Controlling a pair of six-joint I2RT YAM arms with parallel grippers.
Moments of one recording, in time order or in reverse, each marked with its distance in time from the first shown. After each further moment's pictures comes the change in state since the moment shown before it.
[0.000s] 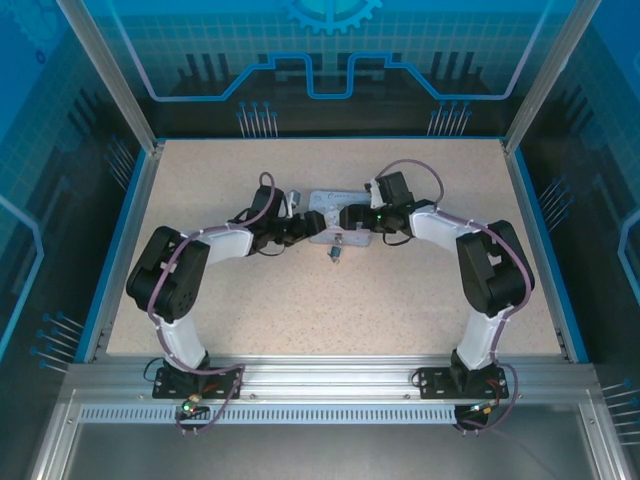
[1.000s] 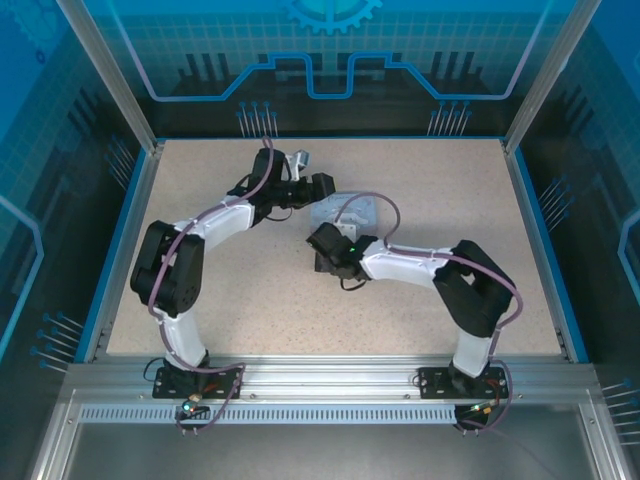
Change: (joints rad) left arm 0.033 0.064 0.330 -0.099 0.103 0.031; right arm 0.498 -0.015 -0.002 -0.226 0.619 0.512
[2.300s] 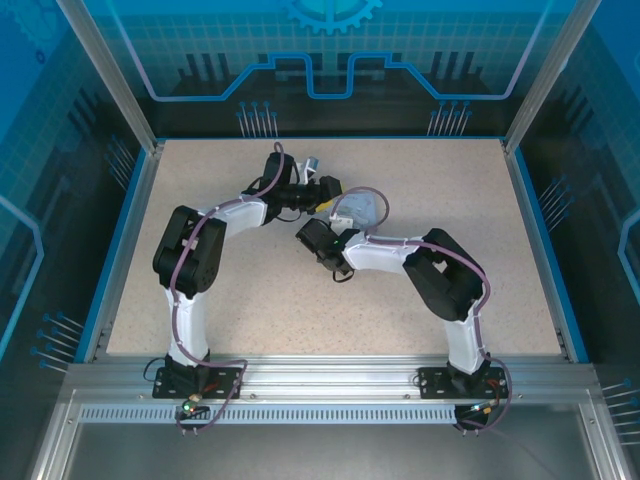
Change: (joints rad) left arm -0.001 0.179 0.066 0.126 0.136 -0.138; right arm -0.024 0.179 0.132 -0.025 0.163 0.045
